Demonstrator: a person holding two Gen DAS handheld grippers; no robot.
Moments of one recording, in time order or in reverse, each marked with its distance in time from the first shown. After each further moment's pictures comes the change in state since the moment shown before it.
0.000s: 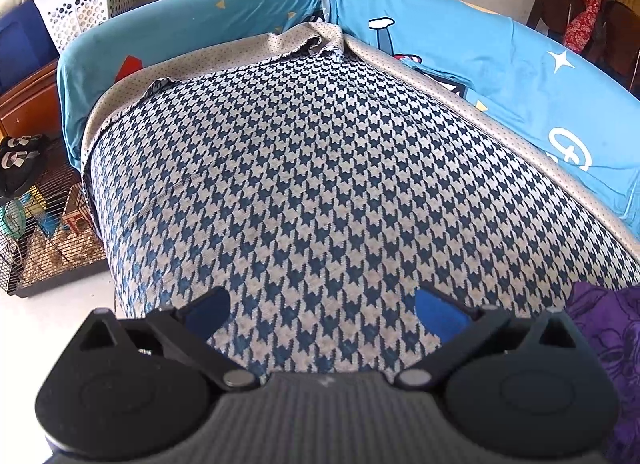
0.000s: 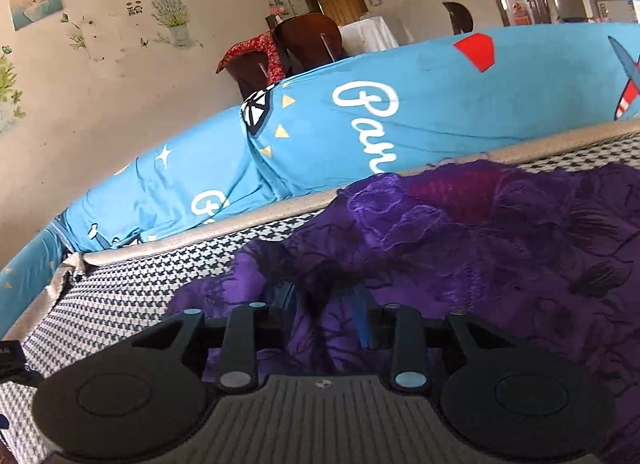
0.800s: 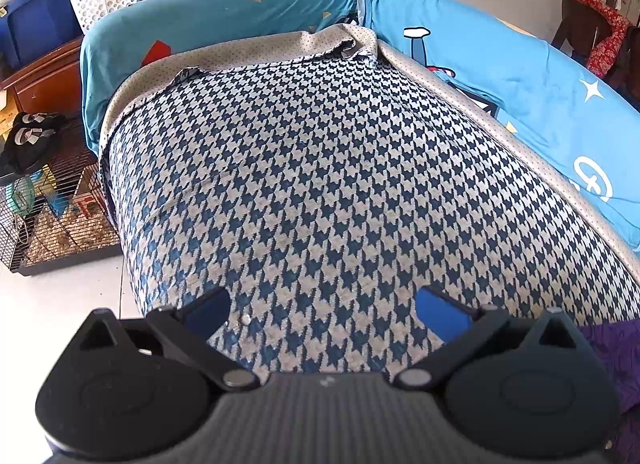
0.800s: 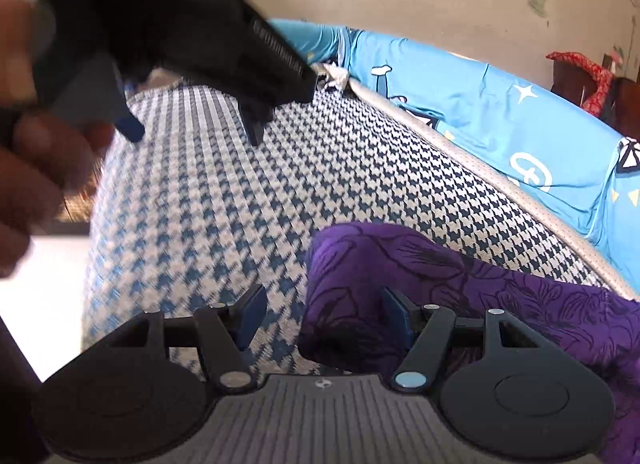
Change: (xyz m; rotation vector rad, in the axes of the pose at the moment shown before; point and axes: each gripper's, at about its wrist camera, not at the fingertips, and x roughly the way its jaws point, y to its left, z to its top) left arm 0.006 0.031 0.013 -0.093 0.006 0.021; right arm 0.028 0.166 -0.098 -0.891 0.201 0.507
